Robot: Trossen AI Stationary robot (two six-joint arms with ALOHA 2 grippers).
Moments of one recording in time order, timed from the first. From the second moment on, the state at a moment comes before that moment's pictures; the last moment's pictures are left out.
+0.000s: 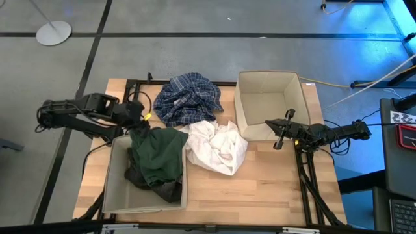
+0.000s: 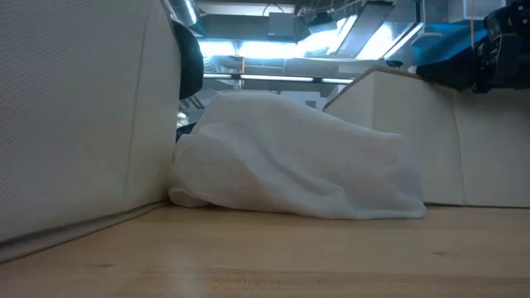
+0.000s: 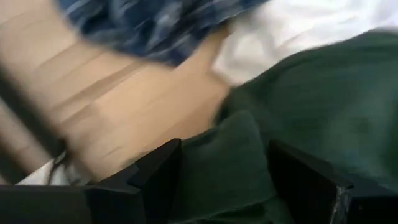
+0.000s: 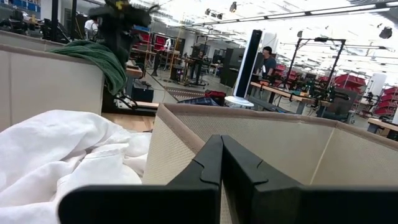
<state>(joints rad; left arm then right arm) -0.01 0.86 1.07 -1.36 -0.19 -0.97 0.24 0.00 0.02 0.11 0.59 -0.28</state>
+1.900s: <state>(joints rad) -0.67 1.18 1.21 -1.13 -0.21 -1.39 0.24 0.00 0.02 0.10 0.64 -0.29</state>
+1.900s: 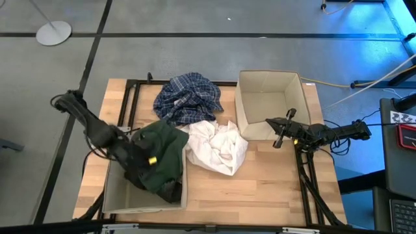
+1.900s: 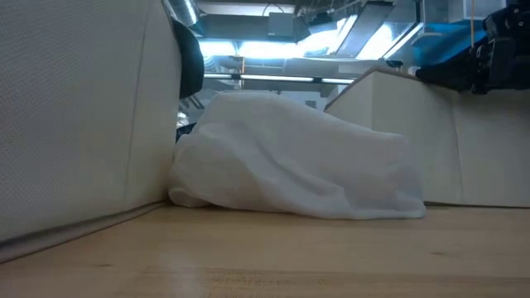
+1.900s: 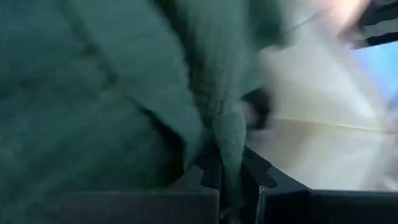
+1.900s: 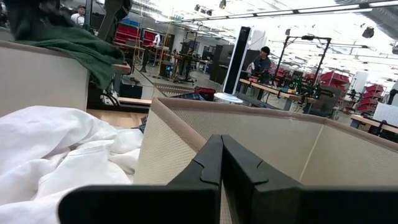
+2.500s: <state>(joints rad) -0.74 1.22 0.69 -0.82 -0.11 -1.50 0.24 0.00 0.02 0.10 0.64 -0.29</state>
